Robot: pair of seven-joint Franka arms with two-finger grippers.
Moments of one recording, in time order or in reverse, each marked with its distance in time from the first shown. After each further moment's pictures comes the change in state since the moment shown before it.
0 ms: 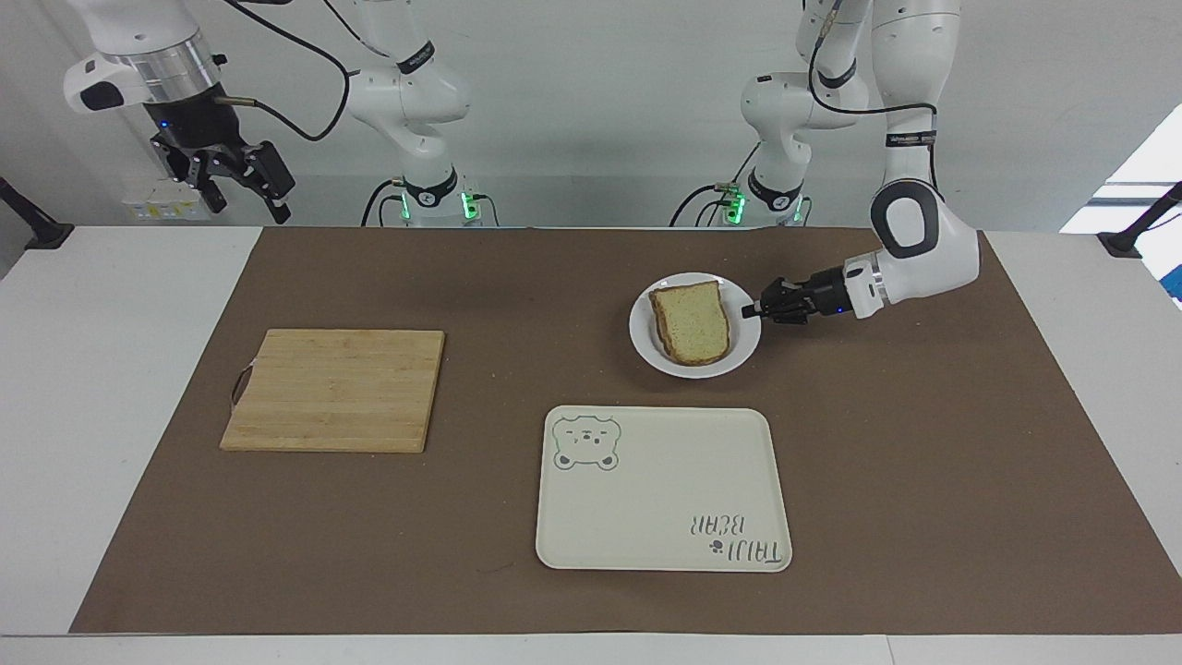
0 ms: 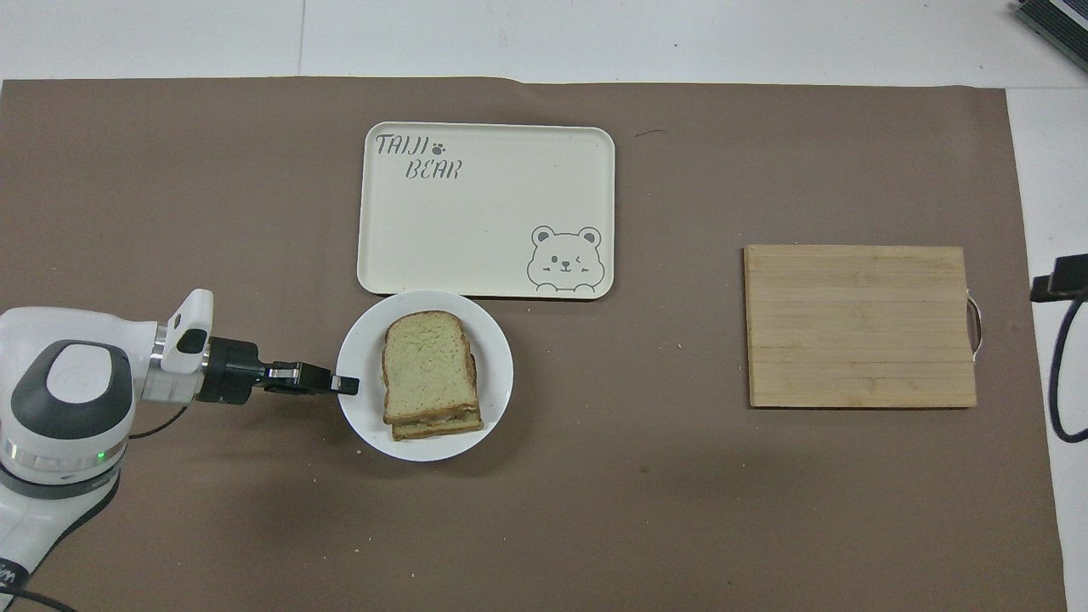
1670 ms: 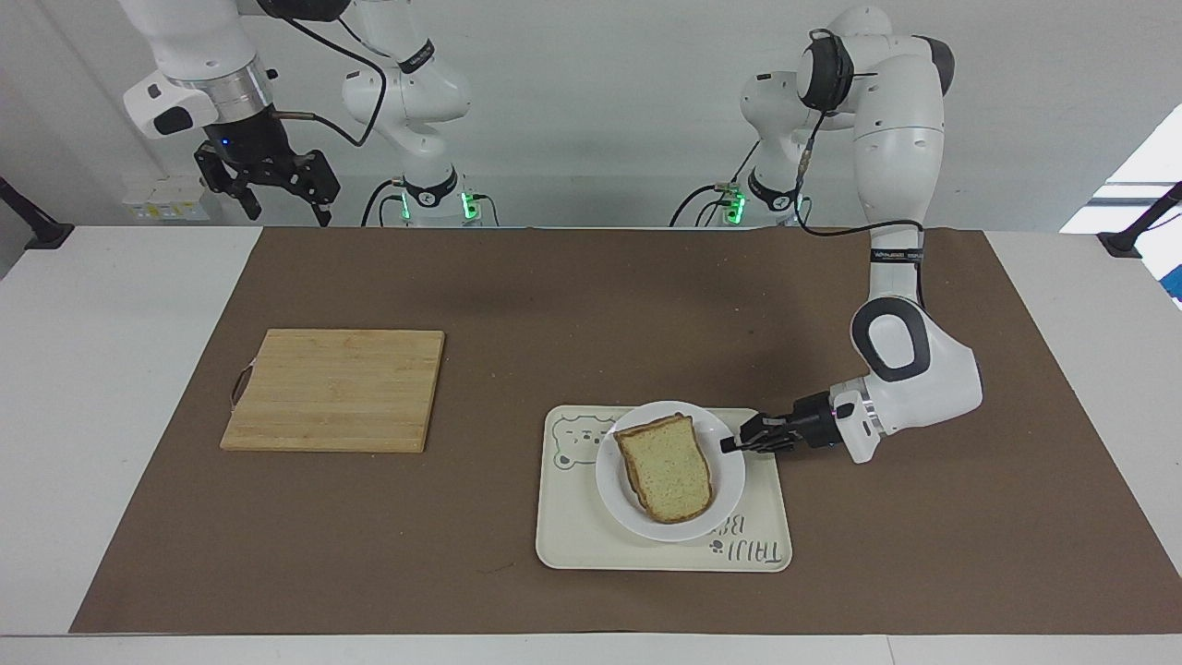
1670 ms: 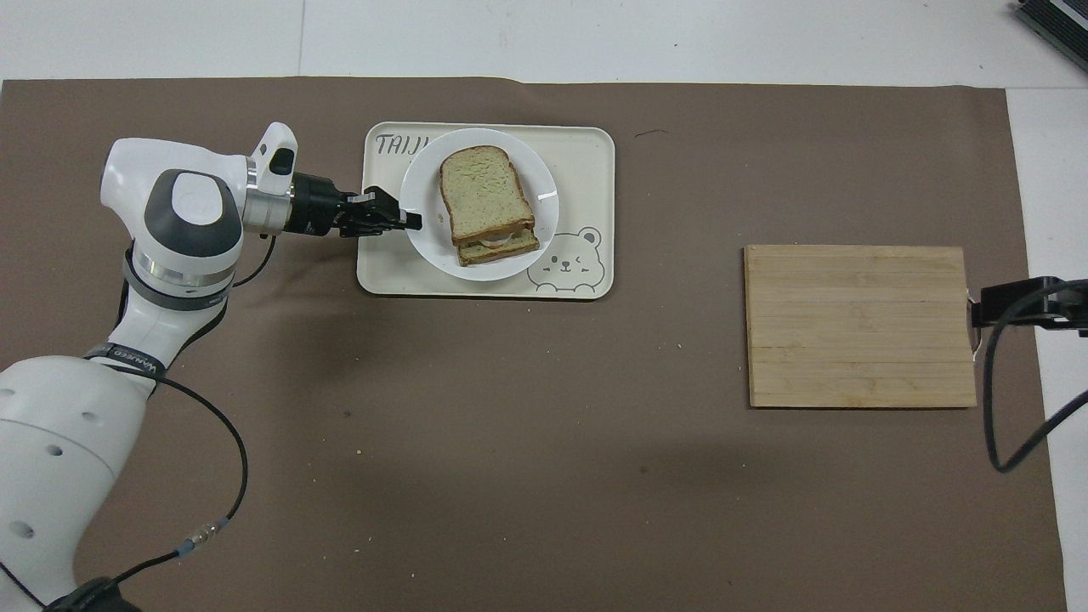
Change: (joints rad) left arm -0.094 0.532 -0.051 0.668 -0.086 0.130 -0.213; right arm 0.065 0.000 0.020 -0.031 -0.049 -0.028 -0.055
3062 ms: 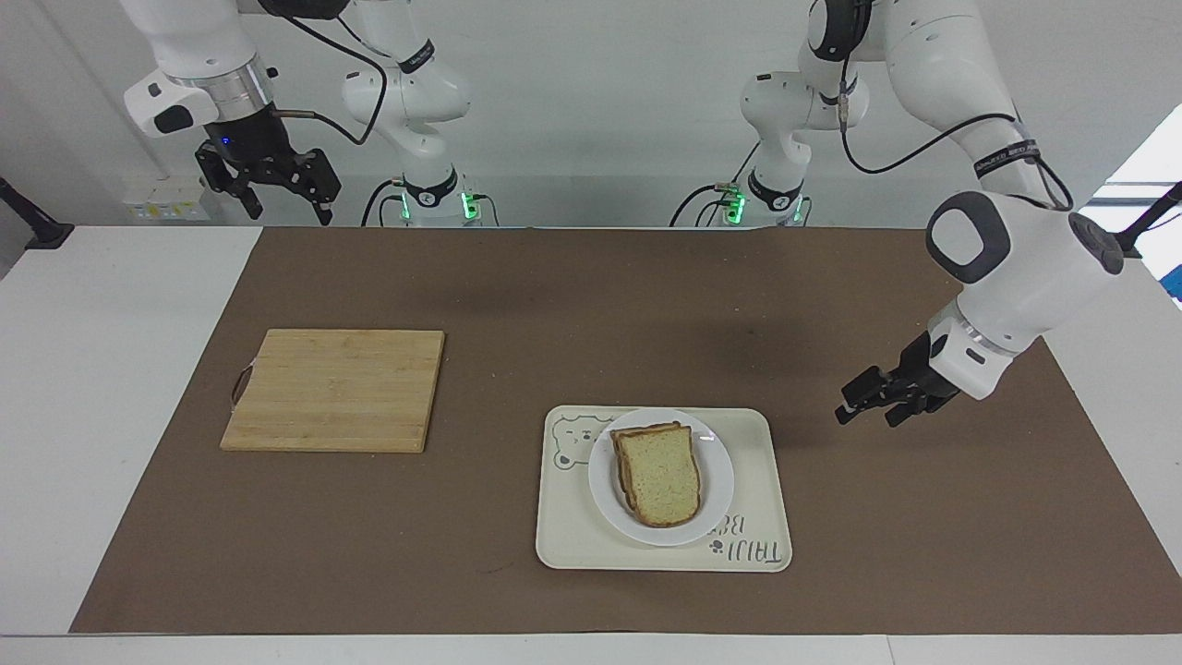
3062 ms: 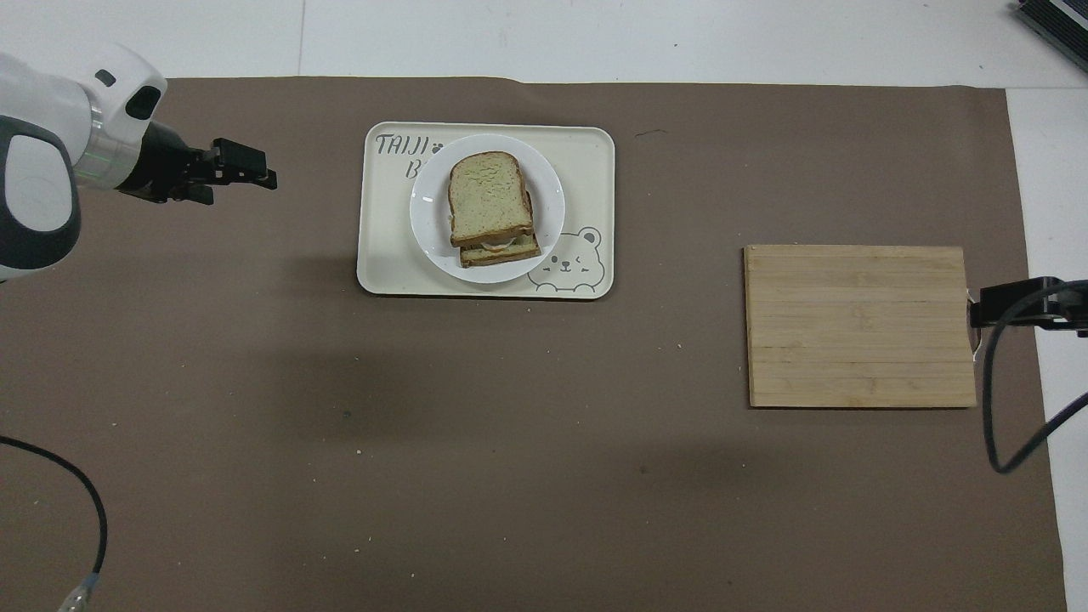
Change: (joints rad) left arm 0.037 -0.288 0.070 0.052 0.791 -0.044 -0.412; right arm 0.000 -0.002 0.001 0.000 0.007 0.000 0.000
